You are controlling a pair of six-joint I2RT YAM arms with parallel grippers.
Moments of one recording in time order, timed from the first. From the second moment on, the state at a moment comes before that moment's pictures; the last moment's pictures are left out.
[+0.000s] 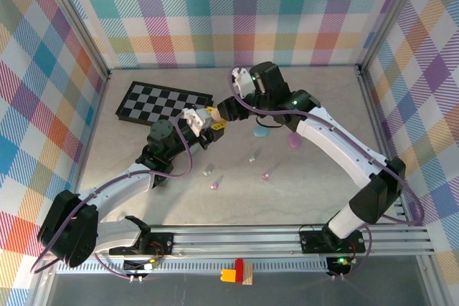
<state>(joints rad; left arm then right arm) -0.54 1.21 0.62 0.63 0.39 0.12 0.71 1.55 1.60 -0.64 -0.28 0.21</state>
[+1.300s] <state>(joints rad) -0.54 1.29 0.67 0.78 0.49 -0.01 0.45 1.54 1.18 0.00 -0.96 0.97</state>
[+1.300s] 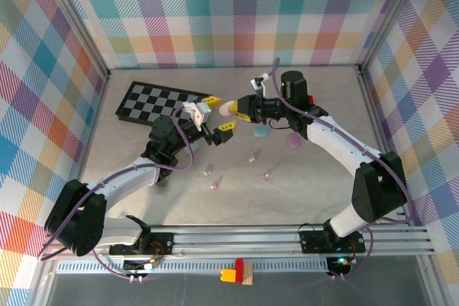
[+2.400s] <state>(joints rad) -0.34 1.17 0.71 -0.17 0.15 0.06 0.45 2.03 1.28 -0.21 -0.59 0.70</state>
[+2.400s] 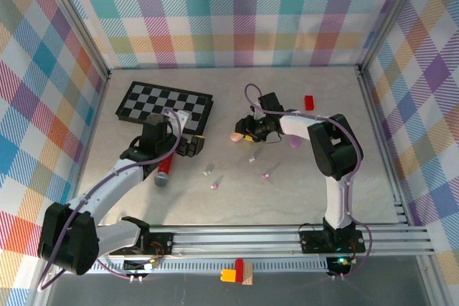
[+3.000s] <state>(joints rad) -0.34 1.62 1.04 -0.54 0.03 0.19 0.44 1.67 1.22 -0.33 -0.54 0.59</state>
